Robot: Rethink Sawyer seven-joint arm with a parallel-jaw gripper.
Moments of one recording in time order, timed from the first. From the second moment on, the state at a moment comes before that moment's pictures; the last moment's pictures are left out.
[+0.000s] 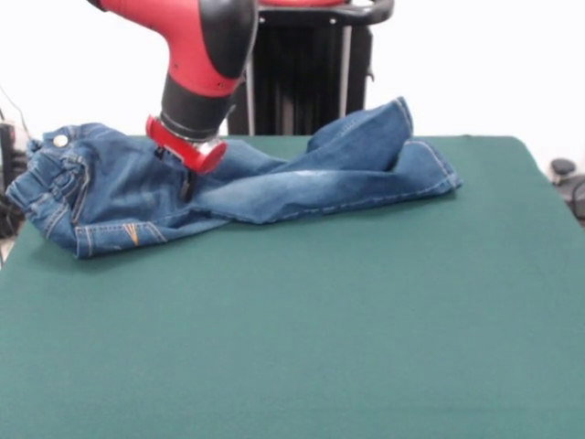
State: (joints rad) arm -0.24 -0.37 -0.34 1.73 -0.24 0.19 2.17
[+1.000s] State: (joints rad) arm -0.34 -0.59 -0.33 1.62 -0.23 0.52 2.17
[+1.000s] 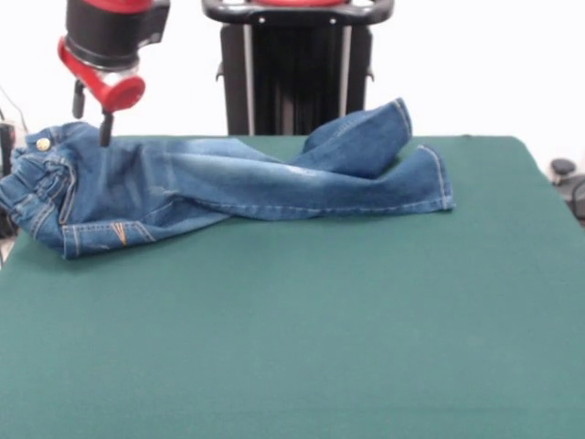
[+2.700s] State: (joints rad) arm -0.34 -0.55 -0.25 1.52 -0.18 0.51 2.17
